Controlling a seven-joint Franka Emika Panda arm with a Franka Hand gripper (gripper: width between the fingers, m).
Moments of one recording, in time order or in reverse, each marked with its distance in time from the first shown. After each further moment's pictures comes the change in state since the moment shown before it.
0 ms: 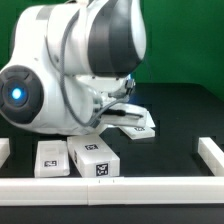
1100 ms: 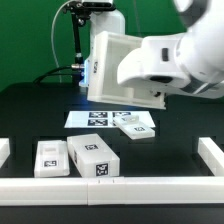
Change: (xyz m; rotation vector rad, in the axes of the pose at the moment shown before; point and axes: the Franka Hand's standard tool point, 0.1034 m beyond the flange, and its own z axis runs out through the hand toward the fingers) arm -0.045 -0.107 0.006 -0.651 0.206 -0.121
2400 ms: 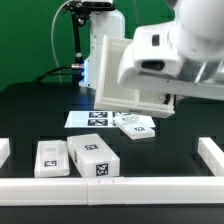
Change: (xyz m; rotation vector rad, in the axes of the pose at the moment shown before) arm 0.024 0.000 -0.042 0.299 0.325 0.160
